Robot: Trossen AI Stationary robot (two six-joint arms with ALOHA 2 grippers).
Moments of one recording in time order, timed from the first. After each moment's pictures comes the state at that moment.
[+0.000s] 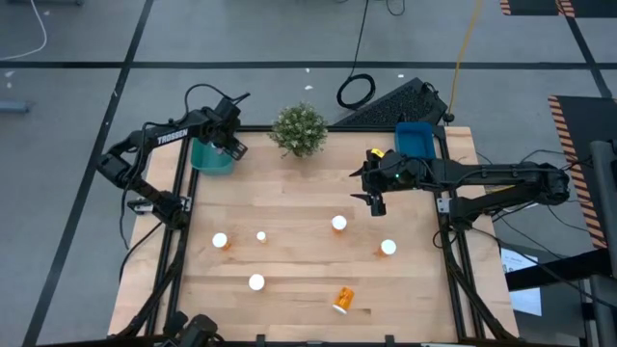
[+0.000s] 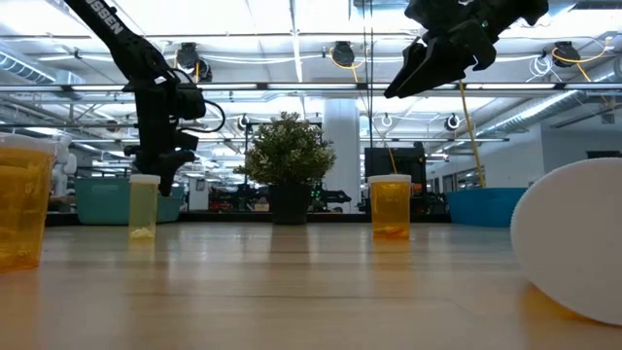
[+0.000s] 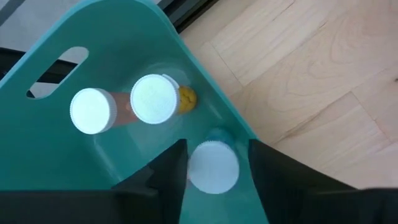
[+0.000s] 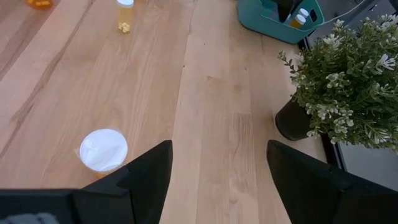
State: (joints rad) left arm 0.97 1.52 0.92 -0.66 -0.16 0.09; right arm -0.14 1.12 0.81 -0.32 0.02 -0.38
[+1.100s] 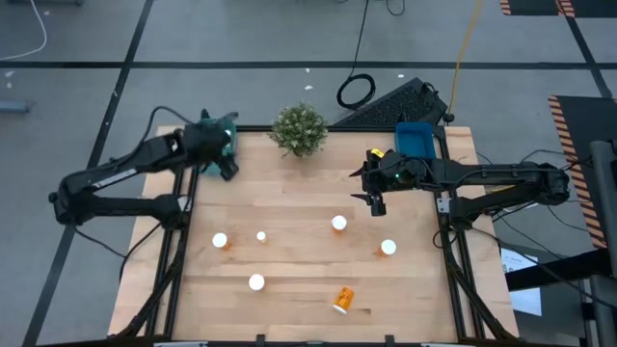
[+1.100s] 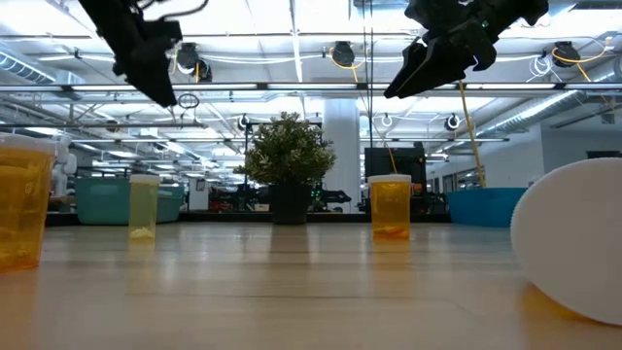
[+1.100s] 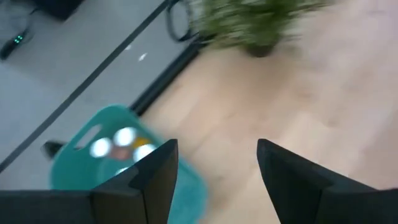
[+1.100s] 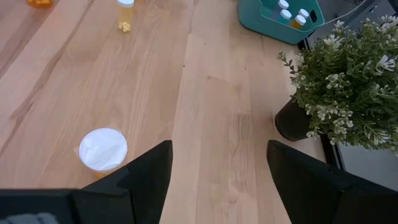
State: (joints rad) left arm 0.43 0.93 0.94 -0.87 -0.32 -0.08; right arm -0.14 1.12 0.81 -0.32 0.02 -0.39
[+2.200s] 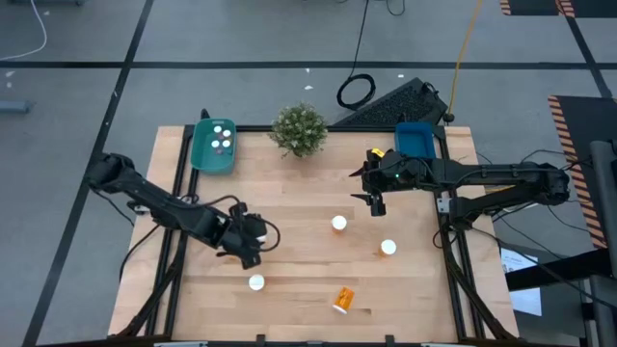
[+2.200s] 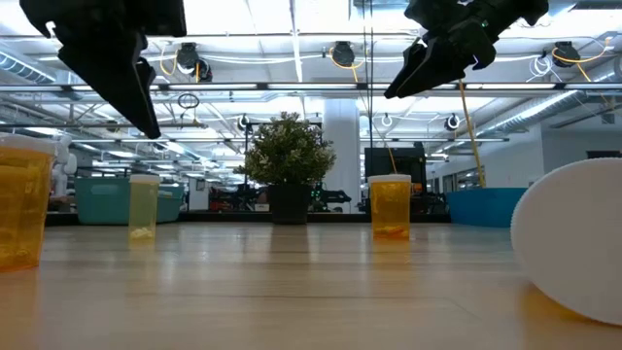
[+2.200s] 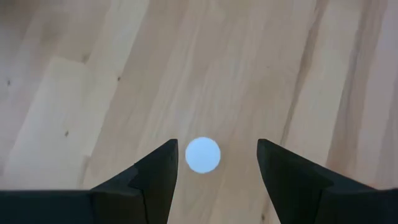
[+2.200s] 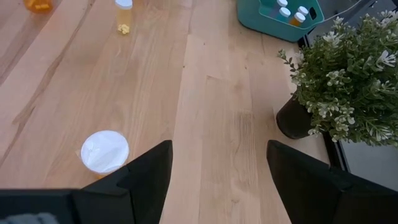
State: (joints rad) left arm -0.44 1.39 0.94 -0.74 -0.36 -0.66; right arm -0.14 1.12 0.81 -0.32 0.02 -0.36
